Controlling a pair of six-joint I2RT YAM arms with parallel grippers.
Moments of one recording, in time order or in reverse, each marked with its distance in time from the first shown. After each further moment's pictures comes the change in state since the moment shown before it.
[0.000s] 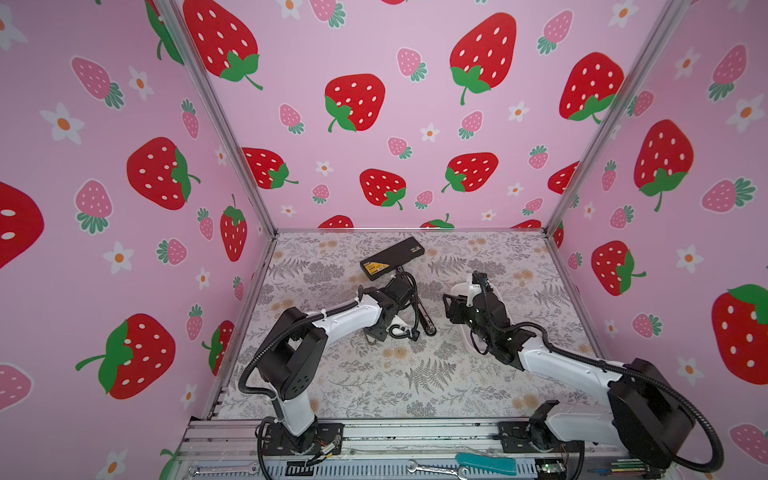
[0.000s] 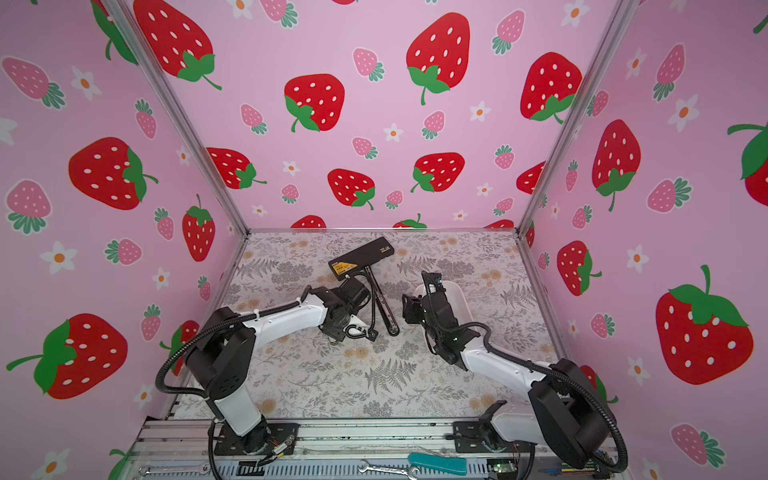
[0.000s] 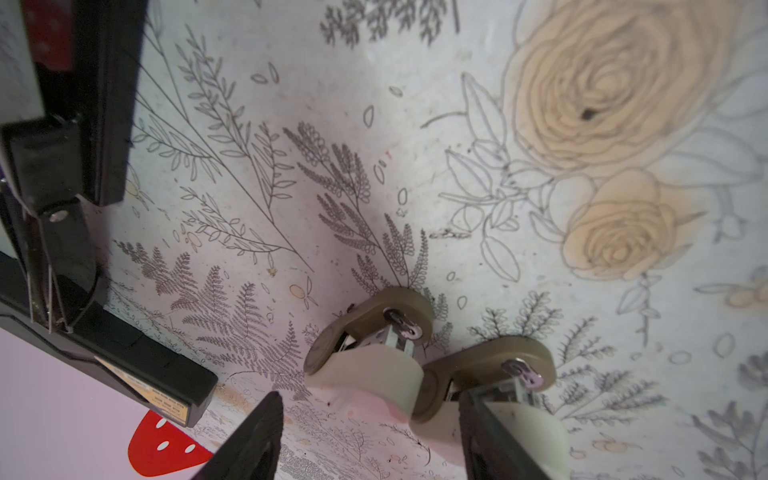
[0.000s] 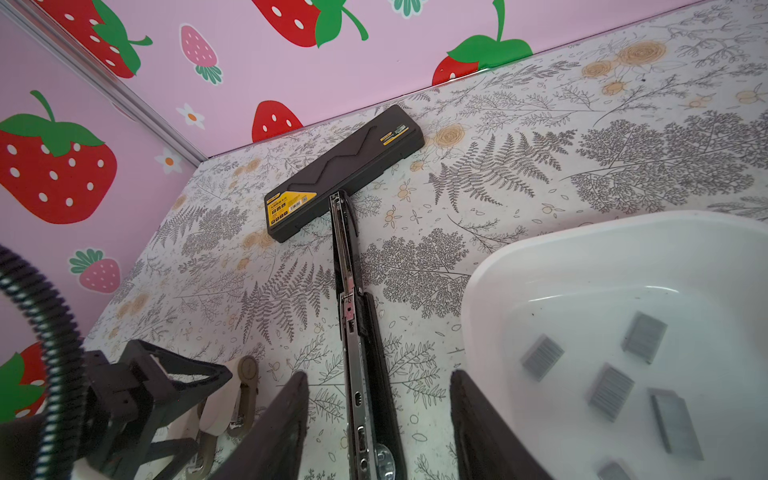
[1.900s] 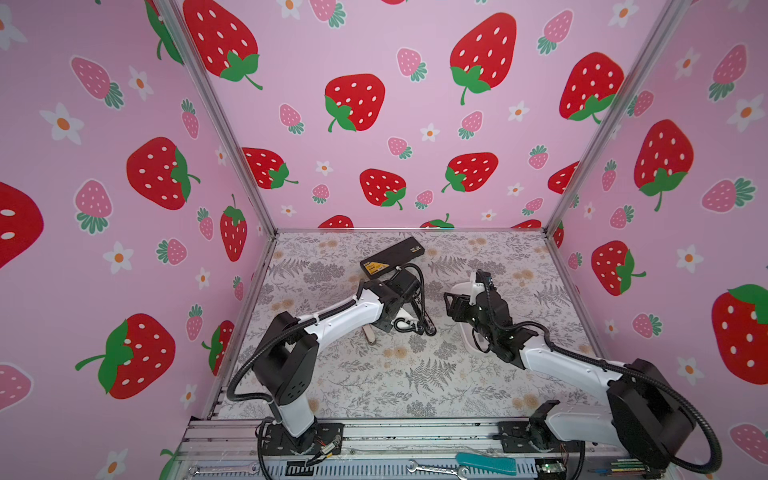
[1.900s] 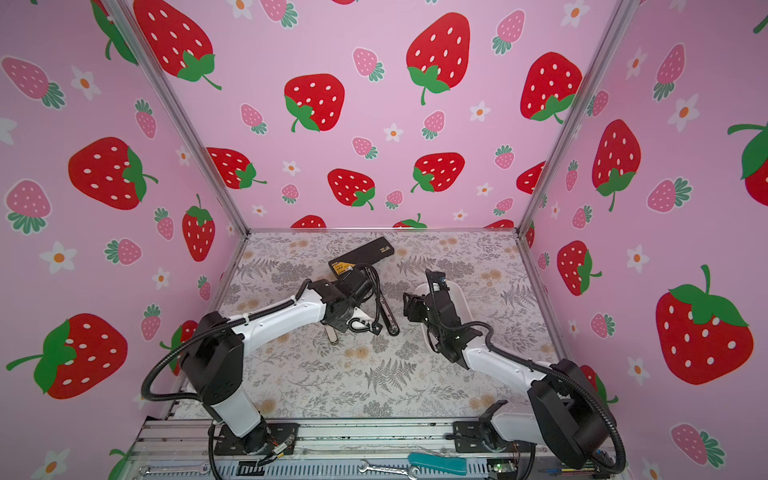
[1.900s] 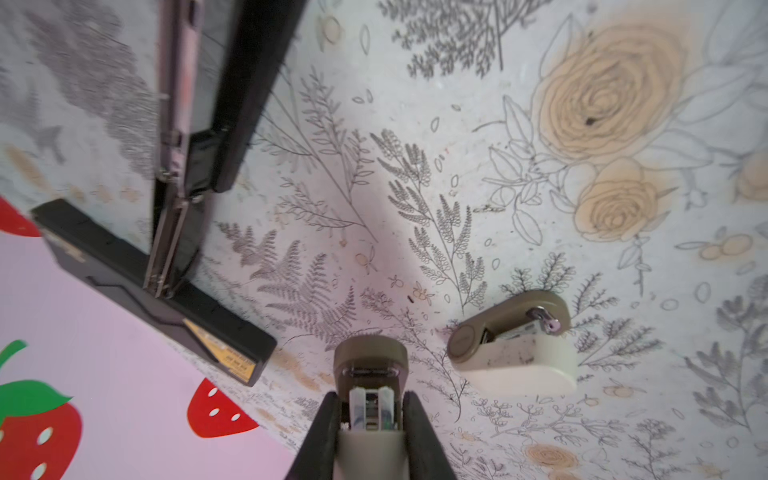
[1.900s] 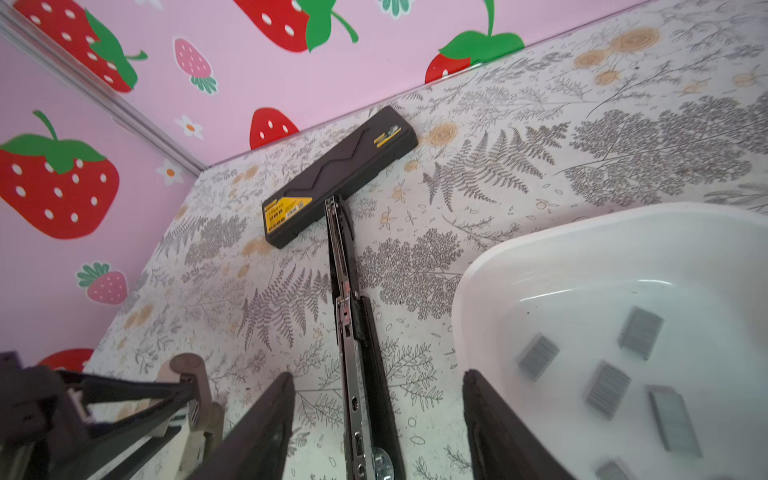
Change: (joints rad) left arm -0.047 -0.080 0.091 -0.069 -0.019 -0.003; right arm -0.048 -0.028 -0.013 0.004 -0.027 0.047
